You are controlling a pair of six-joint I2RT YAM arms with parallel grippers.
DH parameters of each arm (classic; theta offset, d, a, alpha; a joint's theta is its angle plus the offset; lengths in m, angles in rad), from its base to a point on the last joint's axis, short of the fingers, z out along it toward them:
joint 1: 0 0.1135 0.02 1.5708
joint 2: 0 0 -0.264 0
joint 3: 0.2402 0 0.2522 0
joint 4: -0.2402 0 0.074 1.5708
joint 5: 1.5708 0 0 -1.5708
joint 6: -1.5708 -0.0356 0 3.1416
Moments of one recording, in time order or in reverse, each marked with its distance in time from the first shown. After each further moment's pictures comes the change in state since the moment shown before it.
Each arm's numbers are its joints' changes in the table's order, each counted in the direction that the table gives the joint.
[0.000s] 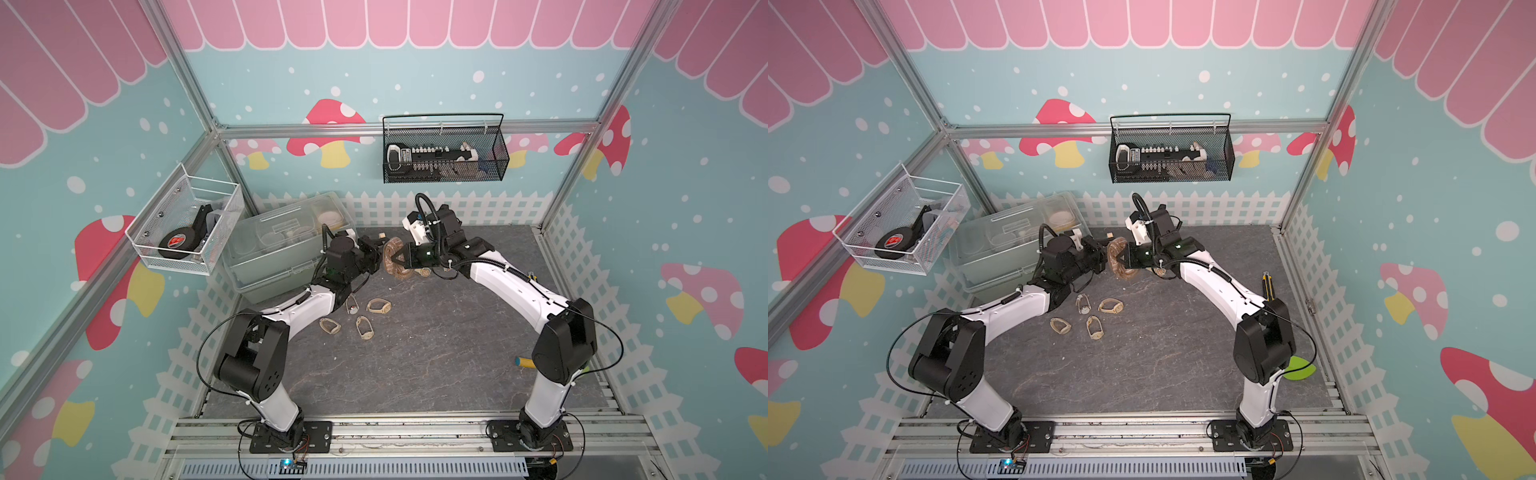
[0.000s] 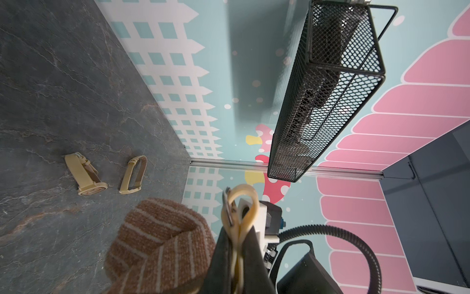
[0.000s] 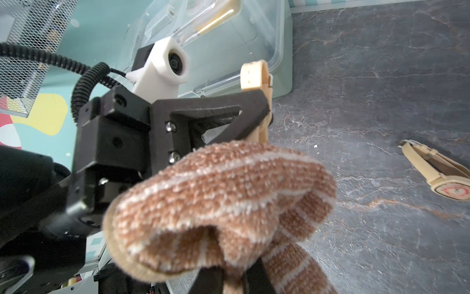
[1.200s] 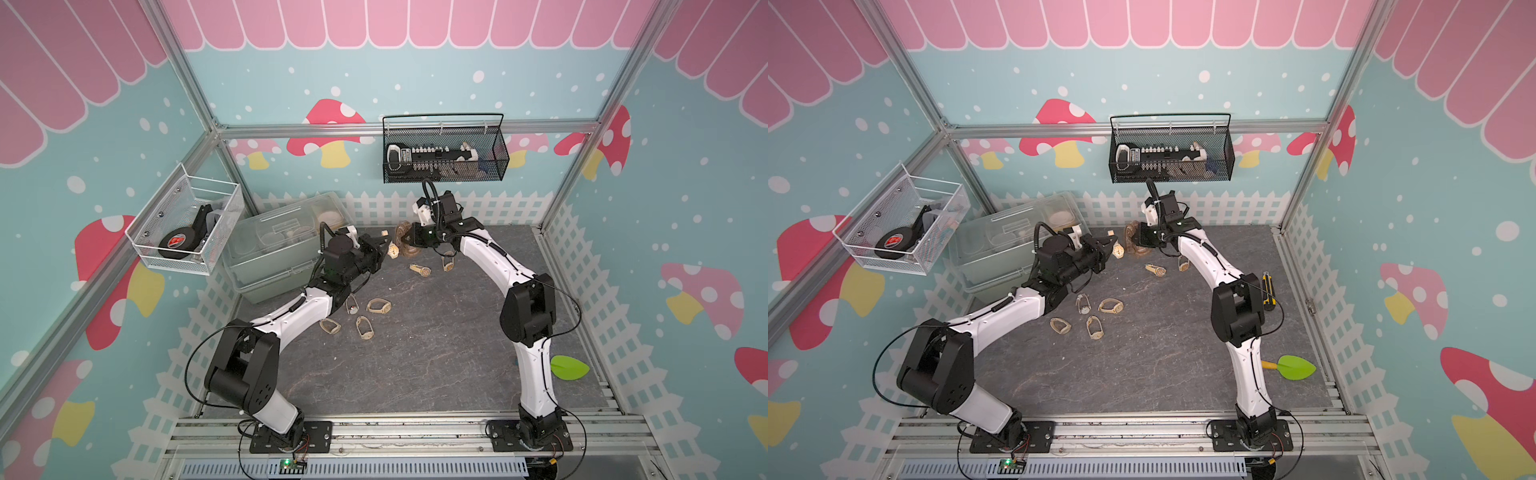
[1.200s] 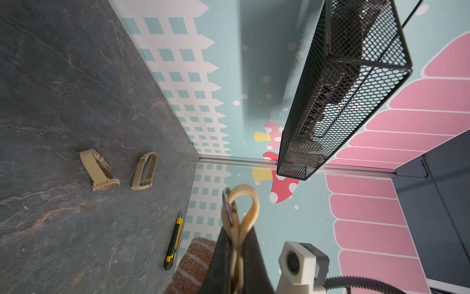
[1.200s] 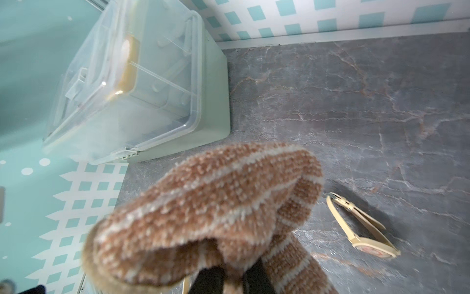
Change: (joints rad) left arm -0.019 0.086 -0.015 -0.037 0.008 -0.011; right arm -0.153 -0.330 0.349 -0.099 0.008 0.026
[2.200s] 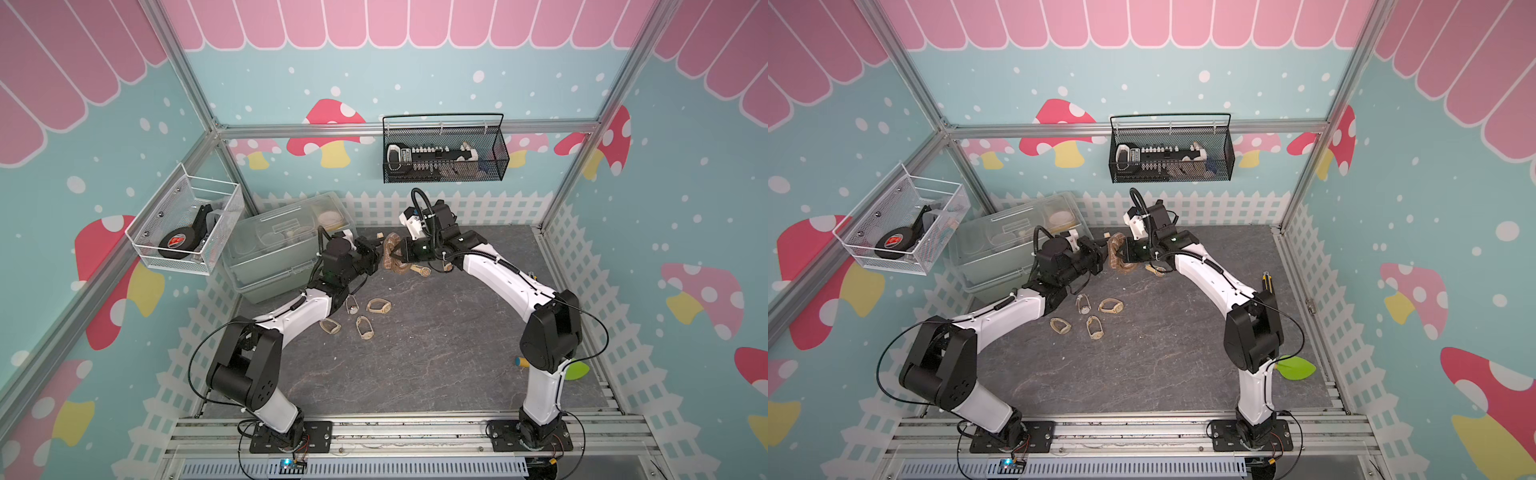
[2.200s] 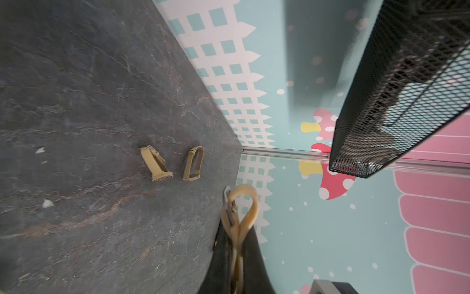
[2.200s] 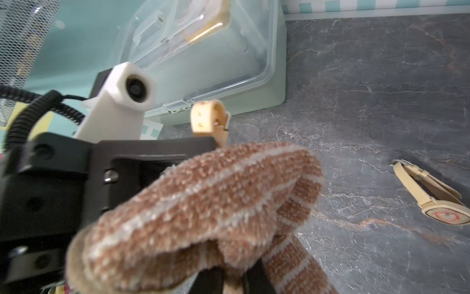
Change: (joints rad) left arm 0.018 -0.024 -0.026 0.039 -0.026 0.048; right arm 0.134 0.230 -0.246 0.071 -0.010 0.008
